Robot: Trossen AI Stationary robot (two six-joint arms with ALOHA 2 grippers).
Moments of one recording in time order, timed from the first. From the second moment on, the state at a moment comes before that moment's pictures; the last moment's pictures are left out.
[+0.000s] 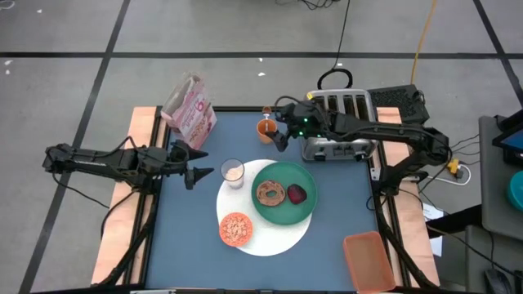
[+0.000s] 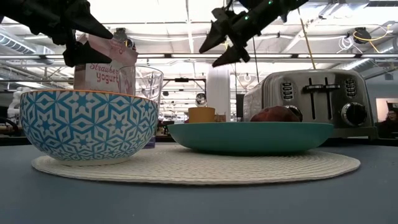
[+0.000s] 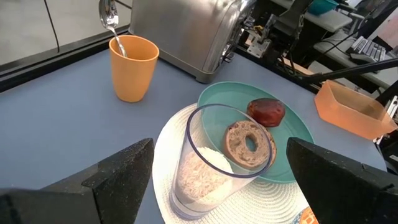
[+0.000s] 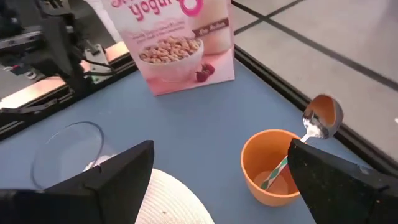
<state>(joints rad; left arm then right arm) -0.07 0.55 0.45 -0.26 -0.29 -0.48 -0.31 1.50 1.17 -0.20 0.06 0.29</state>
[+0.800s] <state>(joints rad) -0.07 0.55 0.45 -0.26 -0.29 -0.47 -0.46 1.77 1.17 -0.04 0.06 0.47</state>
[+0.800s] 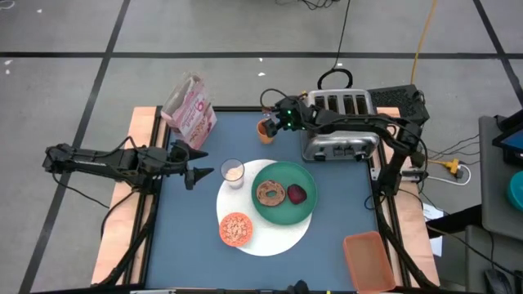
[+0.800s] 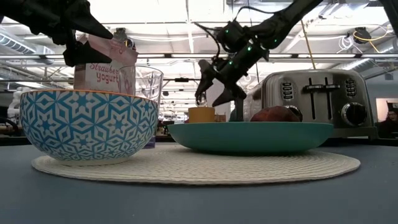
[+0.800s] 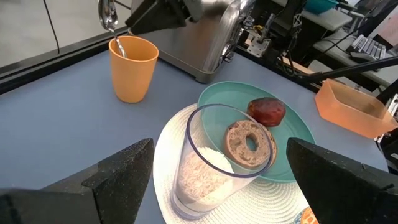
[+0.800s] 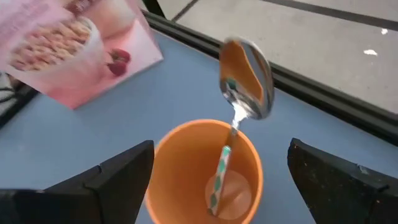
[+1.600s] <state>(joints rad) -0.07 0.55 0.45 -0.26 -0.29 -0.47 -0.49 1.83 1.17 0.06 0.06 0.51</state>
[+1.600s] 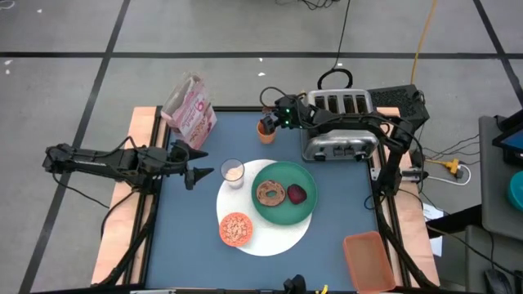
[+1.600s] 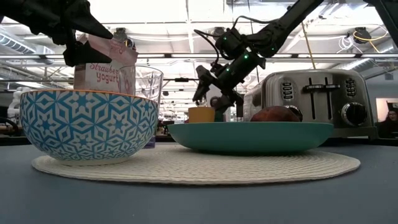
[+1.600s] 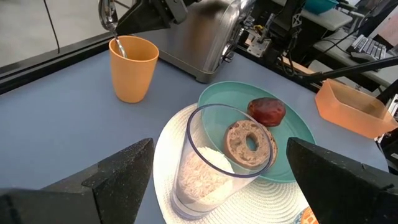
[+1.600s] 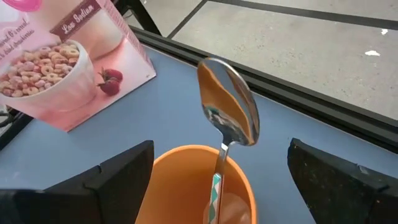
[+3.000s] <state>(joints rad) -0.07 0.55 0.45 -0.26 -0.29 -0.47 -0.49 1.91 1.17 0.15 0.08 0.53</state>
